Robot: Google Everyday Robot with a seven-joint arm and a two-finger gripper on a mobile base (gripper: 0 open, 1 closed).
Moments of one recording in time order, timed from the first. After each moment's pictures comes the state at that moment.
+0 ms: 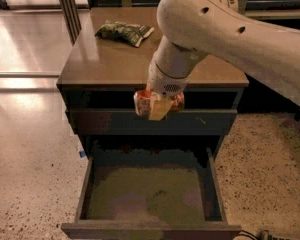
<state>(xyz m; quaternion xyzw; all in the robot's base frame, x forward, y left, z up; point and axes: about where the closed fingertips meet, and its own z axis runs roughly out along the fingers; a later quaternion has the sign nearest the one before) 0.543 -0.013 0.838 -0.73 0.66 0.00 0.18</state>
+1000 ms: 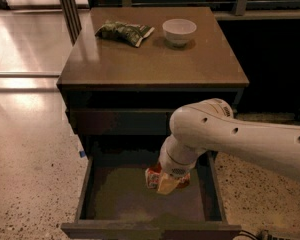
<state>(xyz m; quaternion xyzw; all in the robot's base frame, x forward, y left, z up) 0.436 -0.040 0.650 -0.68 0.72 0.08 0.11</state>
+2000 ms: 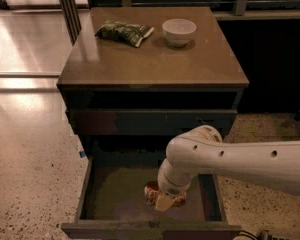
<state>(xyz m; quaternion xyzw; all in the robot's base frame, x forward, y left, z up) 0.418 -0.035 0.577 -0.66 0.74 0.10 0.10</state>
